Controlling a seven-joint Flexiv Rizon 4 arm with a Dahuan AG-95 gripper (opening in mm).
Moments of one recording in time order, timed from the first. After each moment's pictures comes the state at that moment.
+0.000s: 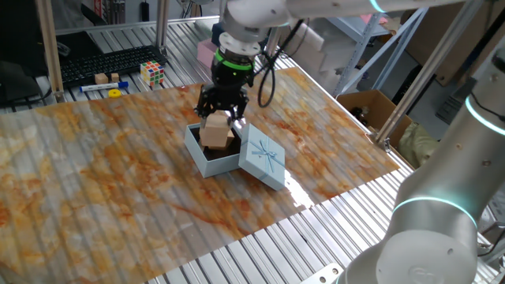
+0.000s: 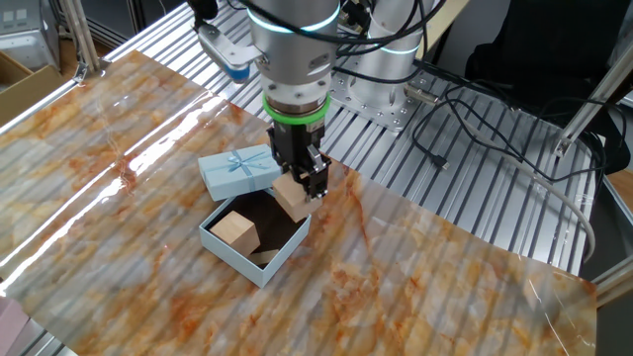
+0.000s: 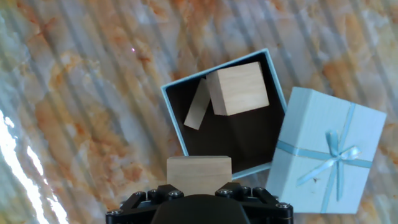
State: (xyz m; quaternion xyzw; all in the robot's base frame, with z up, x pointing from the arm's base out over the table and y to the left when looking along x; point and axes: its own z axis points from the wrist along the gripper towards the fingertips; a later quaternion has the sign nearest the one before) arm 0.520 0.046 0.161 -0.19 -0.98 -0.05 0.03
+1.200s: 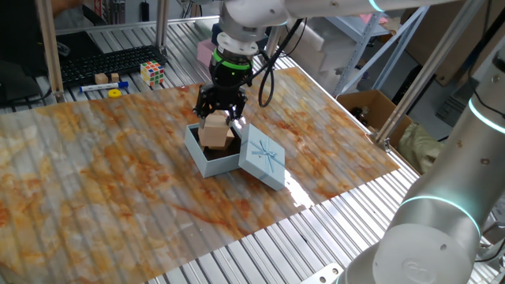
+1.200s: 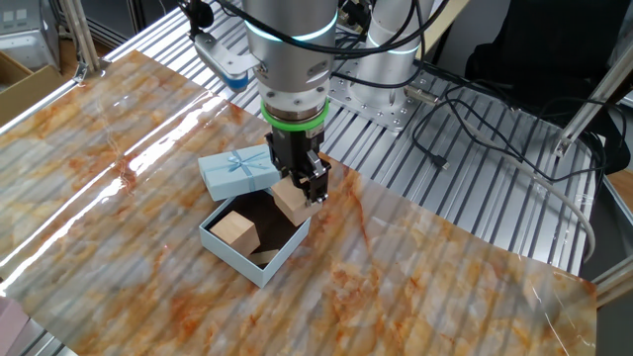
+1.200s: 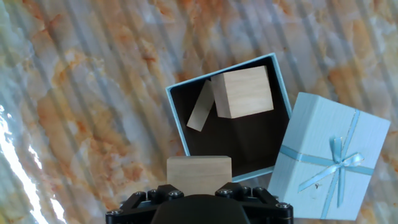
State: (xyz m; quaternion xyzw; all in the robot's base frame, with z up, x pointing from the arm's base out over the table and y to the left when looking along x) arm 0.517 0.046 0.163 -0.18 -0.98 -0.04 0.03
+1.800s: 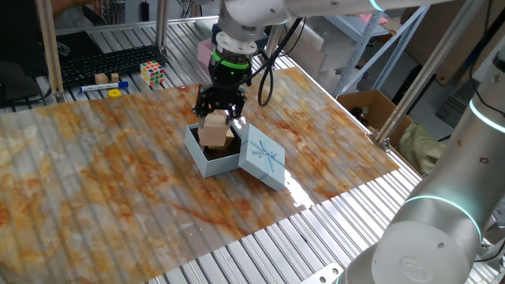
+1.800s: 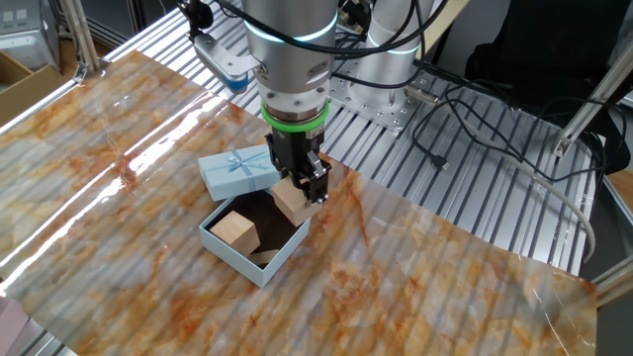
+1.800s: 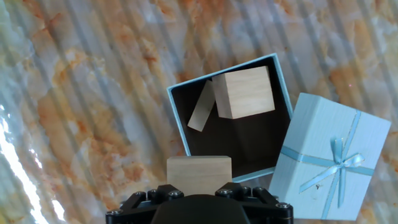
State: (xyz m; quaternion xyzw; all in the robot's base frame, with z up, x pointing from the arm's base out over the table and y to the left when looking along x) arm 0.518 0.047 0.163 -0.18 -0.98 -0.04 0.03
